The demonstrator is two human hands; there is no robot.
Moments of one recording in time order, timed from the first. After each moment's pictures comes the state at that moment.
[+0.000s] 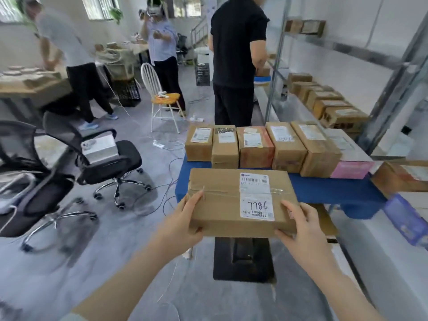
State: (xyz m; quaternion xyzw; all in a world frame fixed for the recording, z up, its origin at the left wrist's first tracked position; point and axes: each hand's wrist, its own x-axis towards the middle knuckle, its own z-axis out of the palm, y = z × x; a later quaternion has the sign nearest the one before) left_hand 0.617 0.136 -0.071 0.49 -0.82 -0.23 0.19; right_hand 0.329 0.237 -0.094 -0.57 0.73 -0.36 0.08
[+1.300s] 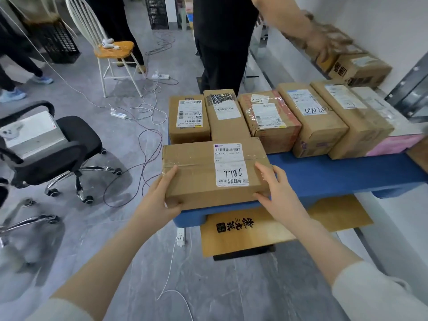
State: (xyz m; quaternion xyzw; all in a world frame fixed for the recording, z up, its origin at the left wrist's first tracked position) left_hand 0.656 -0.117 -0.163 0.46 -0.79 -0.35 0.19; right_hand 0.360 0.001 -0.168 -0.57 0.75 -0.28 0.16
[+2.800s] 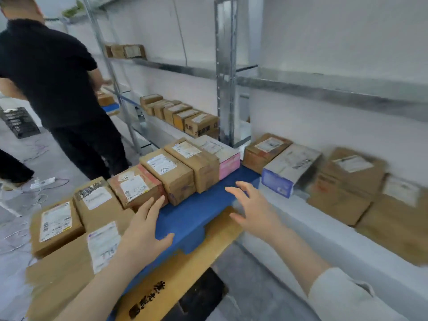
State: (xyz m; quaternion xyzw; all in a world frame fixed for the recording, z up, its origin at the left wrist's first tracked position) left_hand 0.447 -0.018 -0.046 0.22 -0.94 -0.21 0.14; right_hand 0.246 0.201 -0.053 -0.45 0.86 -0.25 -0.04
